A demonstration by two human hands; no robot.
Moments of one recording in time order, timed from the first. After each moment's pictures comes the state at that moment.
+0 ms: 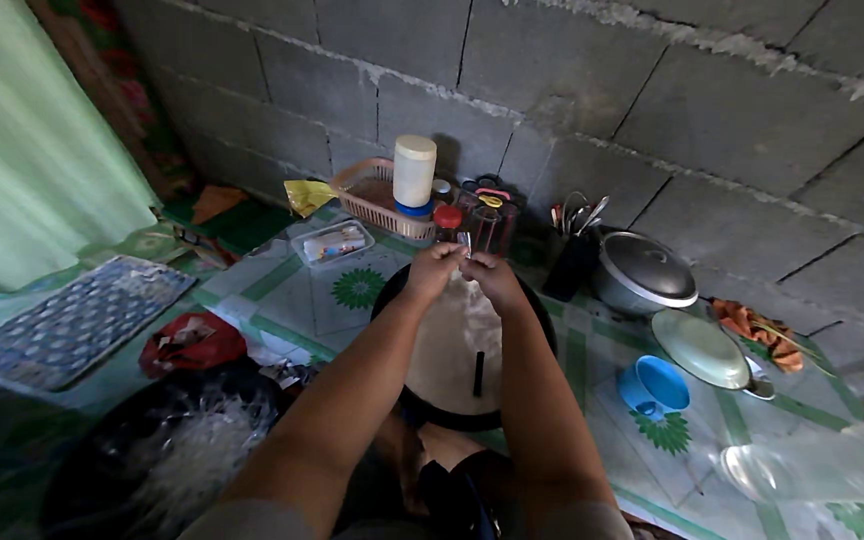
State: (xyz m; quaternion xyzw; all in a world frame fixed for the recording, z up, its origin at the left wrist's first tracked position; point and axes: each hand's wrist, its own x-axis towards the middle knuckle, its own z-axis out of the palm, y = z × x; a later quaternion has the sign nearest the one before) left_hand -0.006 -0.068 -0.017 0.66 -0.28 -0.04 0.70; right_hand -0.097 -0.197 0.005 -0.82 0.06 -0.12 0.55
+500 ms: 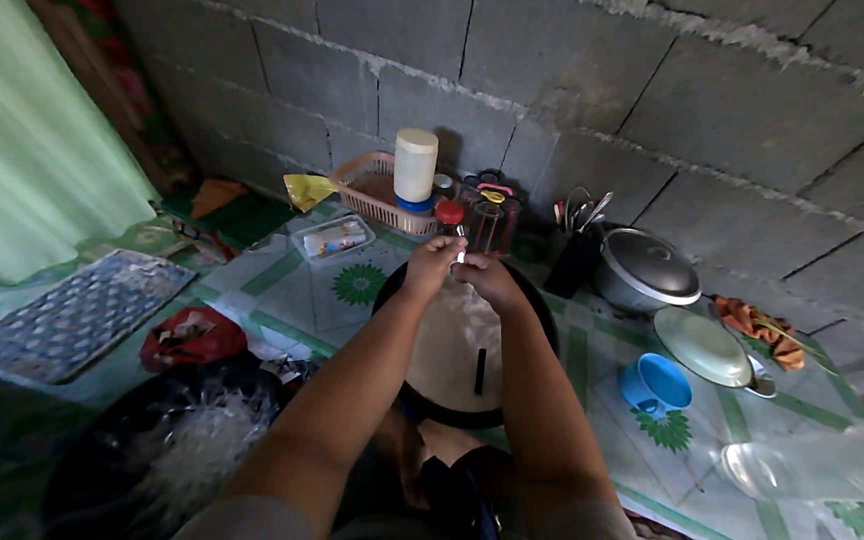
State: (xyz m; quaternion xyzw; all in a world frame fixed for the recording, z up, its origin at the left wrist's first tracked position) left_hand -0.009 -0.069 -0.015 0.60 -0.24 -0.05 0.76; right_hand -0.088 -0.191 0.009 -0.84 0.02 -0.08 0.54
